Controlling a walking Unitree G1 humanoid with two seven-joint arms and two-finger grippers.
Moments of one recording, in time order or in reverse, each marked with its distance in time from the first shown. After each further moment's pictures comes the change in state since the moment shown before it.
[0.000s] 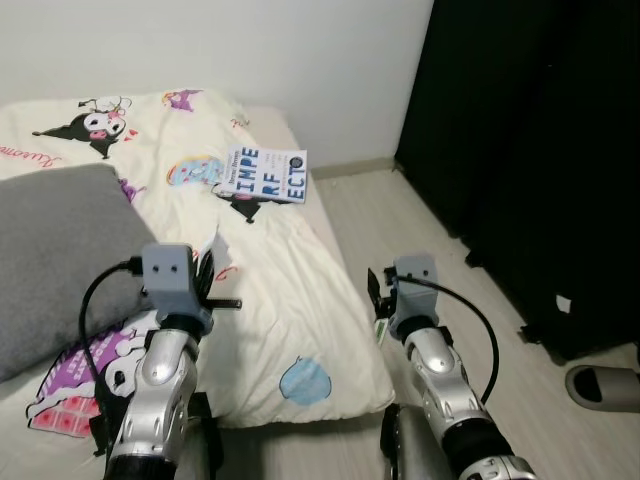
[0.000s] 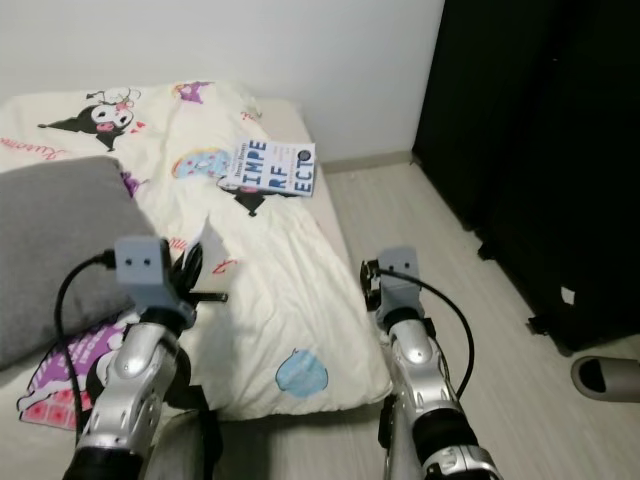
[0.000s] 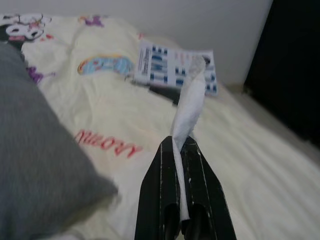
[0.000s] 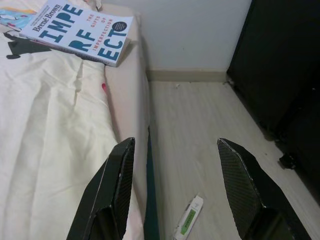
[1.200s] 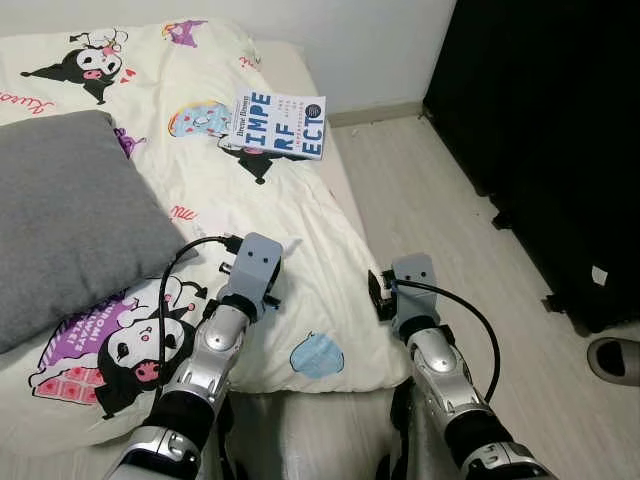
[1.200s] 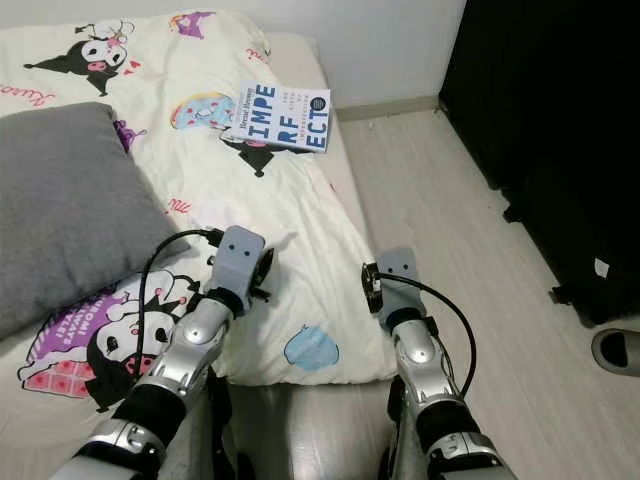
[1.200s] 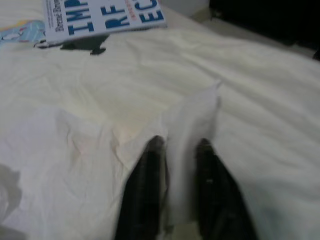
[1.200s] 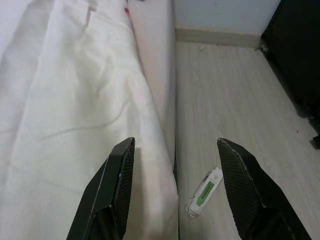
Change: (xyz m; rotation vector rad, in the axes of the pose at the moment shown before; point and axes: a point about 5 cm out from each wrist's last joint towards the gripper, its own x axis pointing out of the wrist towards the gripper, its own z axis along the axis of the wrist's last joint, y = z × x) left arm 0.051 -0.067 -0.003 0.255 -0.023 -0.285; right arm 0.010 -0.006 0.003 -0.059 -0.027 0.022
